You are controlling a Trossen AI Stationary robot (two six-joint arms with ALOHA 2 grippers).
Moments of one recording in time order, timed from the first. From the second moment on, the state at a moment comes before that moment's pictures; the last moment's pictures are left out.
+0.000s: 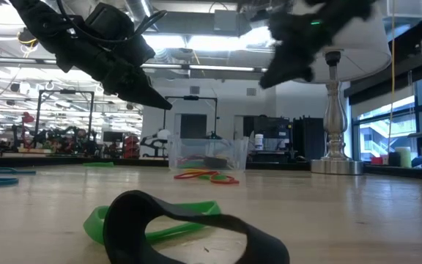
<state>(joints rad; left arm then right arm) 0.33 1.24 0.48 0.29 0.15 0.25 -0.07 1.31 0.90 -0.29 0.25 0.37</state>
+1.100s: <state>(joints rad) 0.07 1.28 1.01 -0.37 -0.55 0.18 0.30 1.12 0.26 0.28 0.49 0.43</state>
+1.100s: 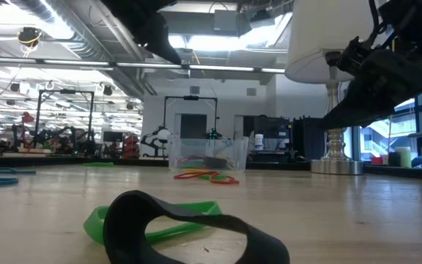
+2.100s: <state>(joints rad) 0.62 1.59 1.09 -0.71 -0.30 0.00 0.30 1.12 0.26 0.28 0.49 0.41</state>
